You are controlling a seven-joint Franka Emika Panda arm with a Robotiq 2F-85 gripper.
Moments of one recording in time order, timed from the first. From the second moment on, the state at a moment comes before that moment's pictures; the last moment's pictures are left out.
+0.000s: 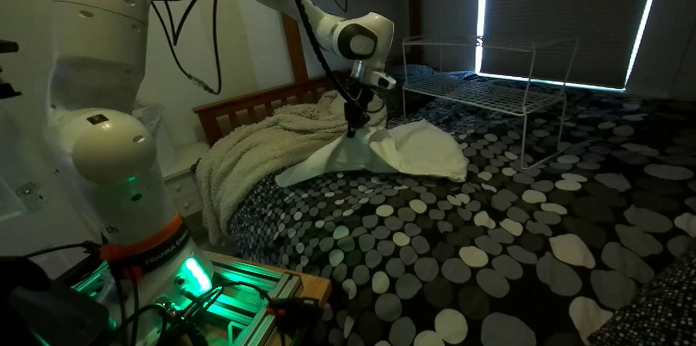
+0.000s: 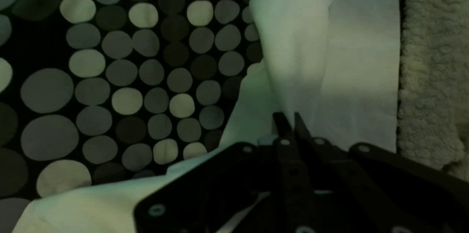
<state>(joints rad) -0.28 0.43 -0.20 -1.84 0.30 1.93 0.07</state>
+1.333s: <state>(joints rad) -0.19 0.97 -0.18 -1.21 0.21 1.72 0.45</state>
